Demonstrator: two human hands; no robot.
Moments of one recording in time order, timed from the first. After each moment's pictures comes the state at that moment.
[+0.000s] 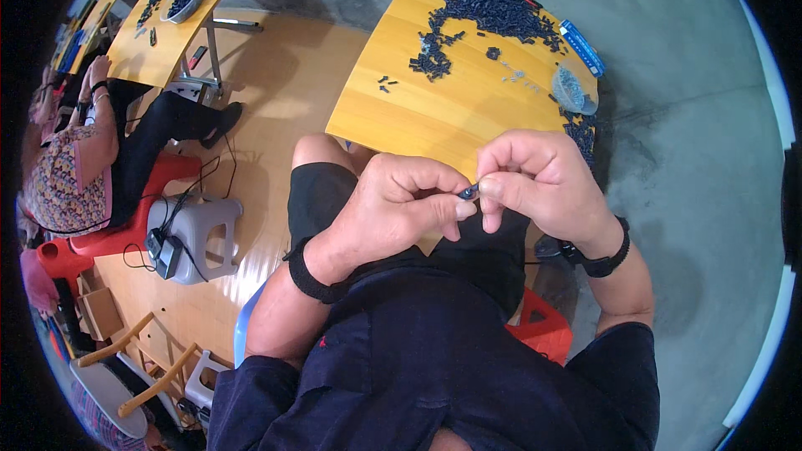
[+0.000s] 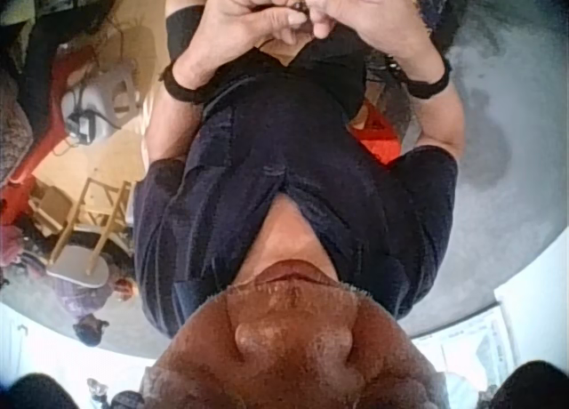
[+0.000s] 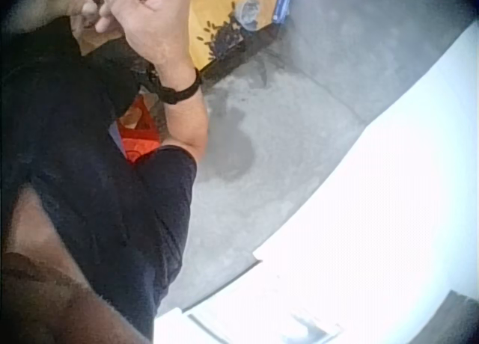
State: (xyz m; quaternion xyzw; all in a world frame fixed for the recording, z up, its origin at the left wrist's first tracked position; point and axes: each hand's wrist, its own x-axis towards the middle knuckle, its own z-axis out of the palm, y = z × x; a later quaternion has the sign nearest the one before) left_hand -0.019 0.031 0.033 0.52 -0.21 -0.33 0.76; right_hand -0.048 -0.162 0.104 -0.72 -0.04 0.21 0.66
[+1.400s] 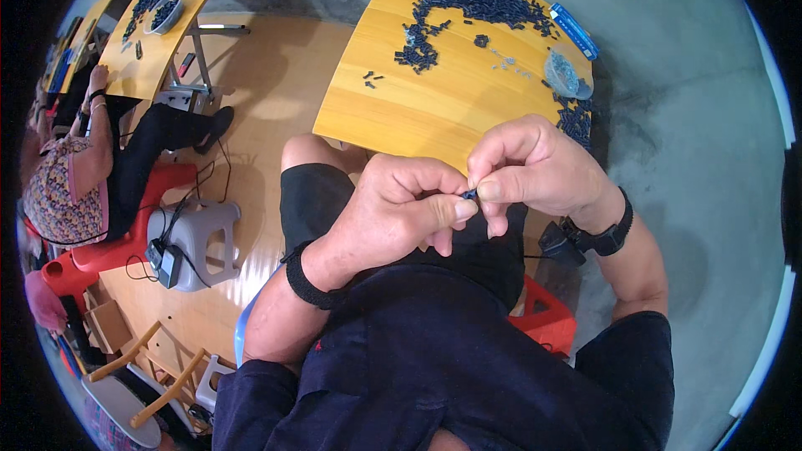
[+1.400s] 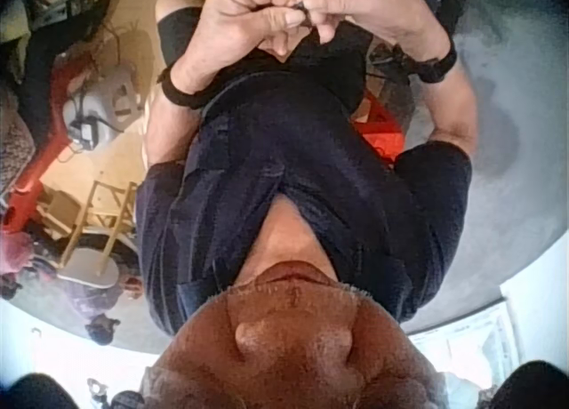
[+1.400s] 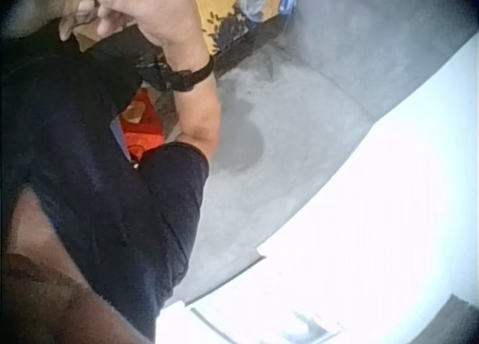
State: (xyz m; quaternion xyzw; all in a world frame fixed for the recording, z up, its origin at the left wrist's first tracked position) left_hand -0.019 0.019 0.045 0.51 -0.17 -0.39 0.74; right_hand -0.035 -0.190 0.089 -0.60 -0.04 0.33 0.72
